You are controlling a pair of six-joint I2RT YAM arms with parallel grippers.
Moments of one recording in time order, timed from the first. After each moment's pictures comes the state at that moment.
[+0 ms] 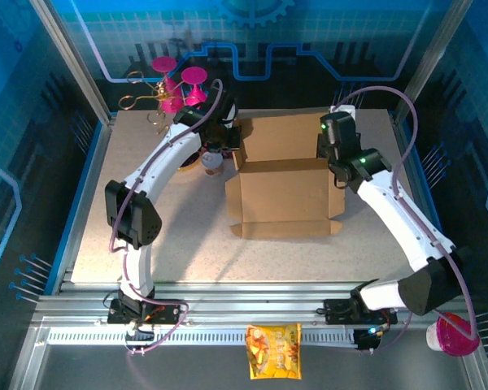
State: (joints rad) left arm -0.43 1.99 2.03 -1.02 0.07 -0.43; right arm 0.40 1.38 1.40 -0.68 0.56 0.28
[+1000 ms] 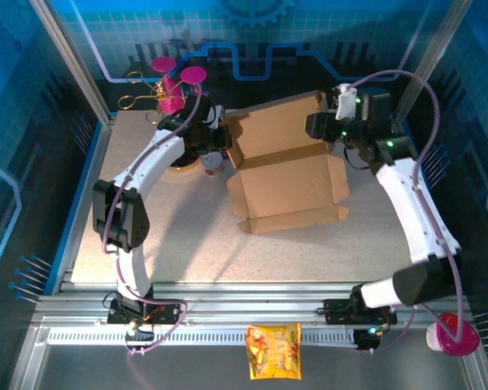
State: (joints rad) left arm -0.30 1.91 1.76 -0.72 0.33 -0.42; right arm 0.19 1.38 1.57 -0.66 -0.30 0.25
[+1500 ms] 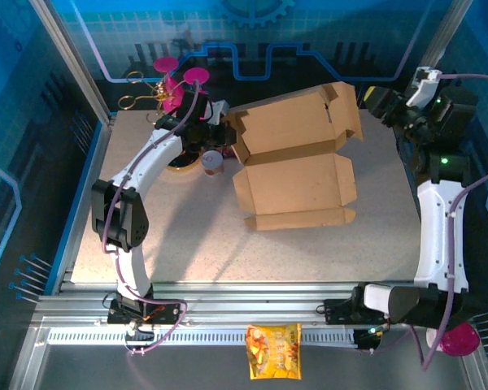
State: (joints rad) left arm -0.28 1.91 1.76 -0.65 0.48 -0.37; right arm -0.23 1.26 1.54 -0.44 -0.57 0.47
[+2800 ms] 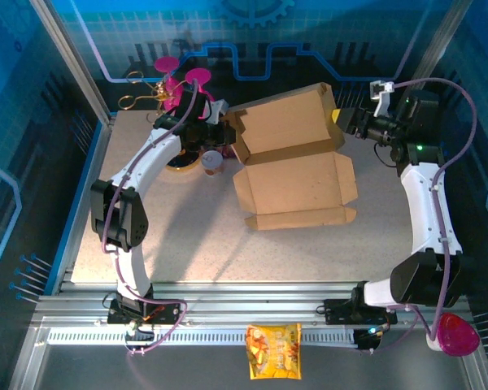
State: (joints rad) left arm -0.27 1.91 1.77 -0.66 0.50 -0.37; right arm -0.14 1.39 1.44 -0.42 -0.87 0.28
